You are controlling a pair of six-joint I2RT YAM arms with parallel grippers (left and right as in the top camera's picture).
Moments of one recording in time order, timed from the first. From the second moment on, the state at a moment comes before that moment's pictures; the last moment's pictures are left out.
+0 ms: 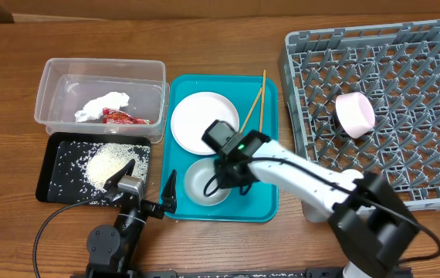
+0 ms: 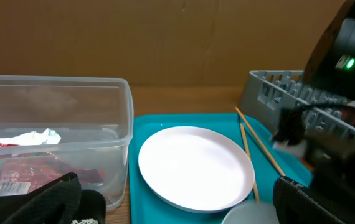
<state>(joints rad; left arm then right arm) -0.11 0.02 0.01 -0.06 0.19 -0.13 0.79 1.83 1.25 -0.85 -0.03 0.66</state>
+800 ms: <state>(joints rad) -0.11 0.02 0.01 -0.06 0.19 -0.13 0.03 1.51 1.30 -0.91 1.17 0.67</state>
